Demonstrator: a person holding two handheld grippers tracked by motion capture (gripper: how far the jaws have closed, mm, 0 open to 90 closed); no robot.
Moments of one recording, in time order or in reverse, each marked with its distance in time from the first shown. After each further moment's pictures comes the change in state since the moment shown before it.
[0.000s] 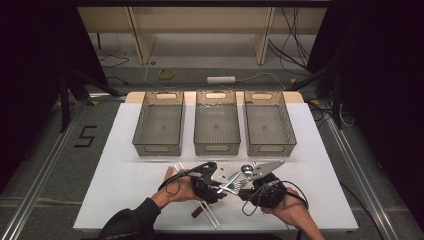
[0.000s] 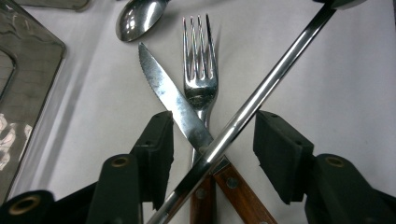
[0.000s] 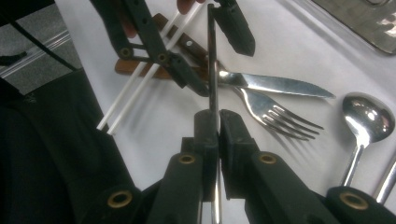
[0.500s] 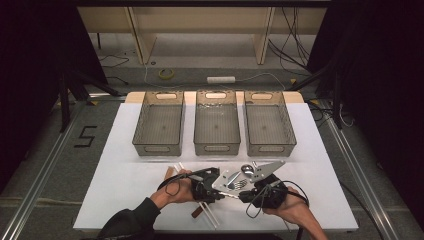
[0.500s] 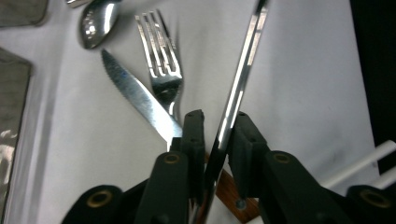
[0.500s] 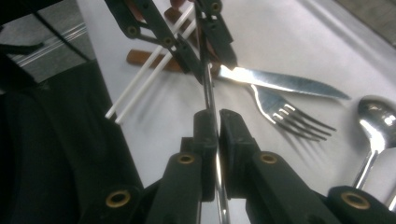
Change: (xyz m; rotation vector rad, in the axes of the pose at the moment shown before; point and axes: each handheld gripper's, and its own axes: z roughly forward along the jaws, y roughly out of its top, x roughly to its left) left arm -0.010 0.004 -0.007 0.059 -0.054 0.158; right arm -0.006 -0.005 0.001 0.002 0.058 -0.044
